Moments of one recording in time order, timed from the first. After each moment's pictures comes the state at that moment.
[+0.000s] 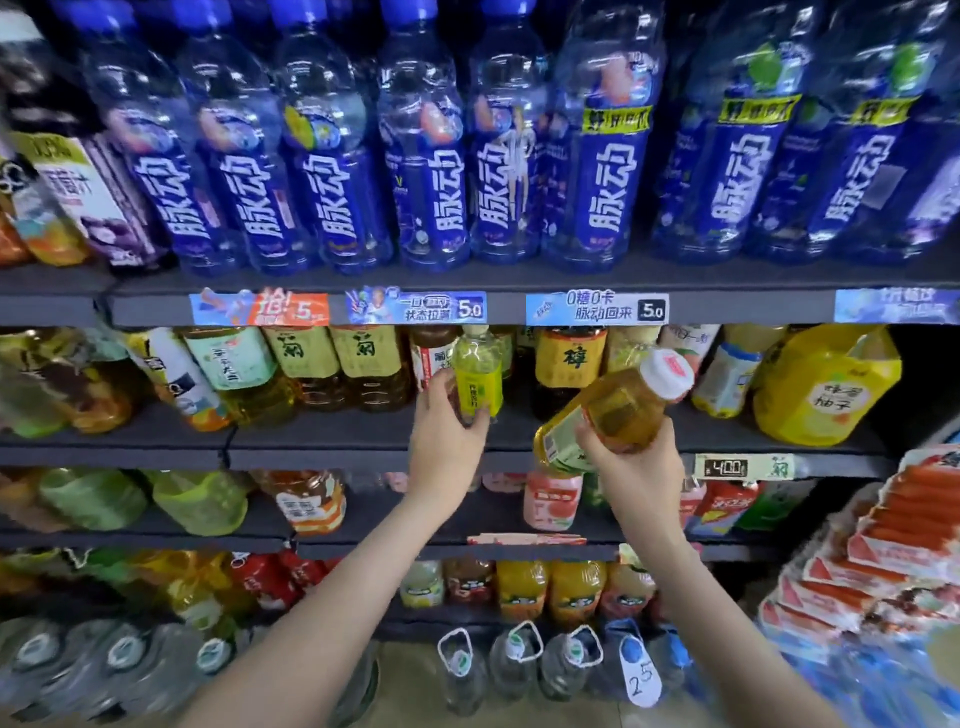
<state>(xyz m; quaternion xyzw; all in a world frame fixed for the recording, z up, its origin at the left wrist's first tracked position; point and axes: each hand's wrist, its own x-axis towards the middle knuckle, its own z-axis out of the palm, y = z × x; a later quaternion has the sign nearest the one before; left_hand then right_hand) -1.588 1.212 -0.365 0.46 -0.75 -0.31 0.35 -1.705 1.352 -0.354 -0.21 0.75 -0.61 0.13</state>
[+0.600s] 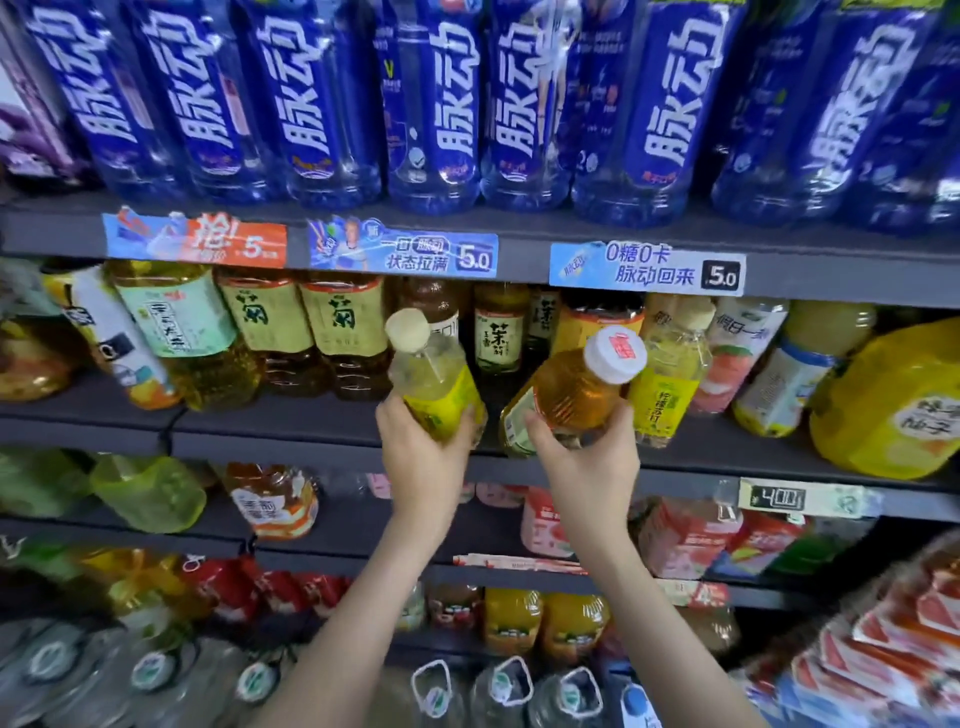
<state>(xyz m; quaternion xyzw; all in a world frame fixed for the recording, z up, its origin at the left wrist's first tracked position) -1.606 1.187 -0.441 0.46 -0.66 -0.28 0.52 -1.705 1.277 -0.419 -0.29 0.71 -0.64 0.08</state>
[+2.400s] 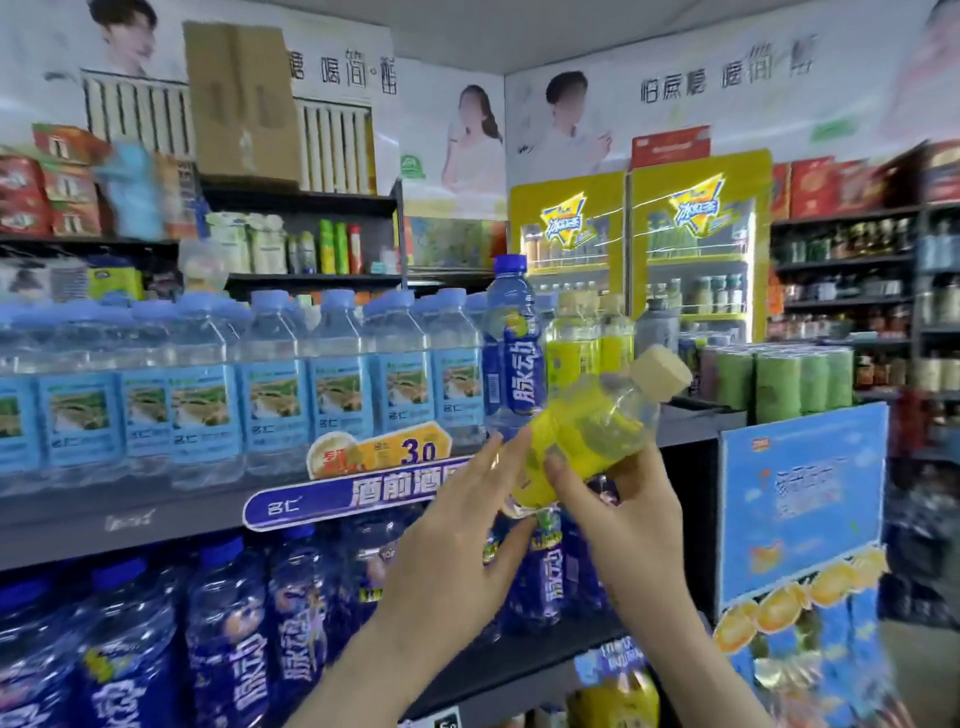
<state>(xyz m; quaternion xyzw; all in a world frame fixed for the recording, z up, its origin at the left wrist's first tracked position) -1.686 1.311 -0.019 -0.04 -0.86 -0.10 0.49 -1.760 1.437 0.001 -0.33 0.52 -0.77 -0.13</state>
